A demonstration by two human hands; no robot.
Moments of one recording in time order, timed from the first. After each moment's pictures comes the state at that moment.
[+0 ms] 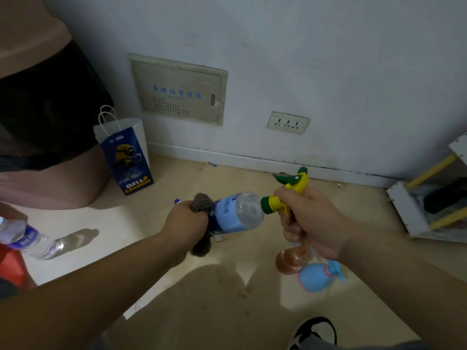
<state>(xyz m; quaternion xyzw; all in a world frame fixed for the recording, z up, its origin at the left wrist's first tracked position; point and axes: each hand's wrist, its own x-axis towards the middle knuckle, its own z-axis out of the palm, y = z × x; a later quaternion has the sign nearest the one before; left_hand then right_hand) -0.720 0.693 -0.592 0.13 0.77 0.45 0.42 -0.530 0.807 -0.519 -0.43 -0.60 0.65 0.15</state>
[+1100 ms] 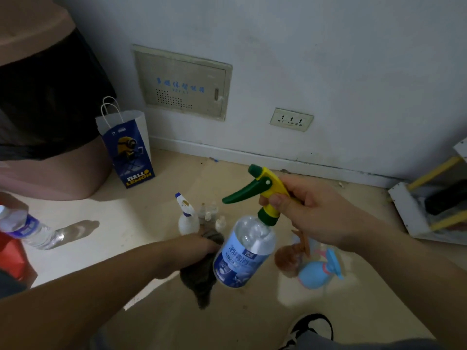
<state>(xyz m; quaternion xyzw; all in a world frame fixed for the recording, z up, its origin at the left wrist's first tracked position) -0.714 0.665 -0.621 0.27 0.70 0.24 0.61 -0.522 0.803 -0.490 -0.28 -0.83 0.47 0.07</state>
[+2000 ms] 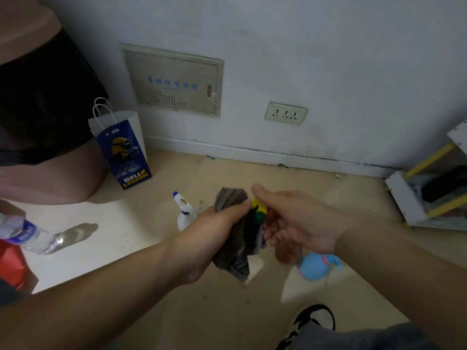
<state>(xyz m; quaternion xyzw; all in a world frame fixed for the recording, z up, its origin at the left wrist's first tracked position) -0.672 0.674 -0.551 0.20 0.60 0.47 0.62 -0.535 0.798 -0.524 -0.47 -0.57 0.67 -0.02</state>
